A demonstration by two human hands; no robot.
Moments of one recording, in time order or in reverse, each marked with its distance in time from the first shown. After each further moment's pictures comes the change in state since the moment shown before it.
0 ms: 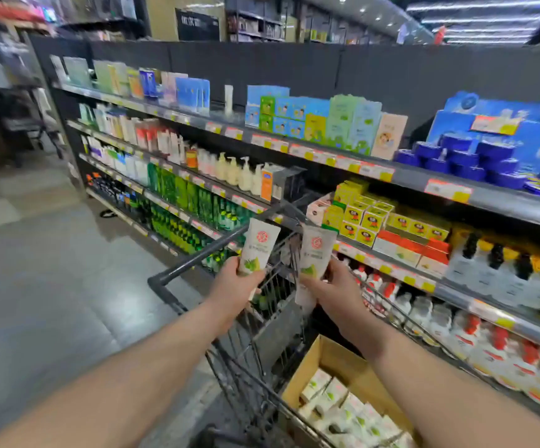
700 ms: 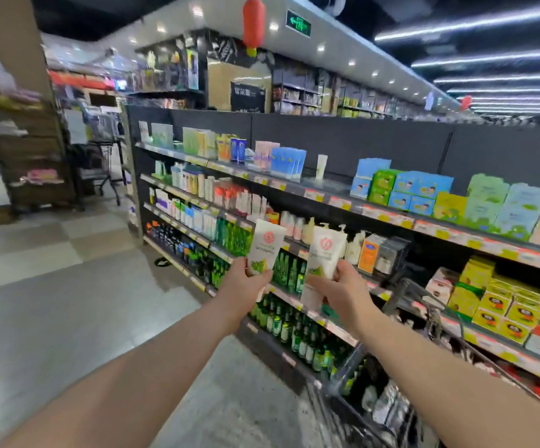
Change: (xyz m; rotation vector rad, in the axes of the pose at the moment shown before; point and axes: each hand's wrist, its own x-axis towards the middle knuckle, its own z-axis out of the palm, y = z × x) left_hand 0.119 0.026 -0.370 -0.037 0.090 0.173; right_hand 0.082 -0.178 0.339 0.054 -0.102 -0.140
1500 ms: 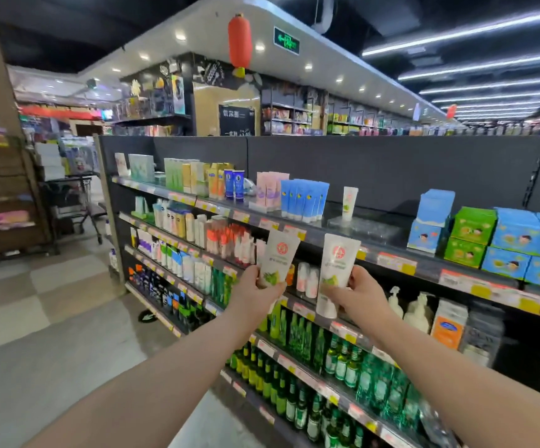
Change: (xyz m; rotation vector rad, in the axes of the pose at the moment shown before) left_hand 0.374 0.006 -0.048 0.056 -0.067 0.111; right_hand 0.364 -0.005 0.084 -0.073 0.109 -0.020
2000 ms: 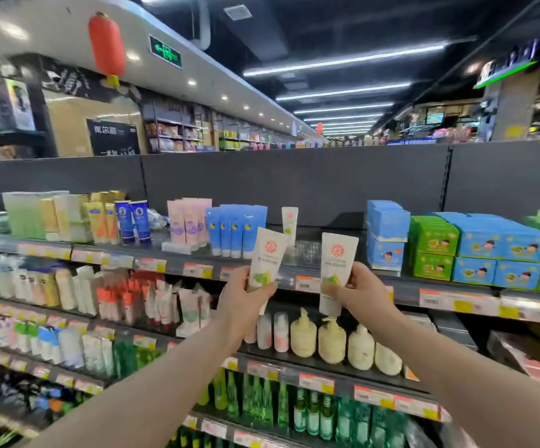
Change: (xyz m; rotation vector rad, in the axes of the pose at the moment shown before) left_hand 0.229 -0.020 0.025 -0.121 -0.275 0.186; right_hand 0.156 0.008 0.002 -0.016 0.376 0.054
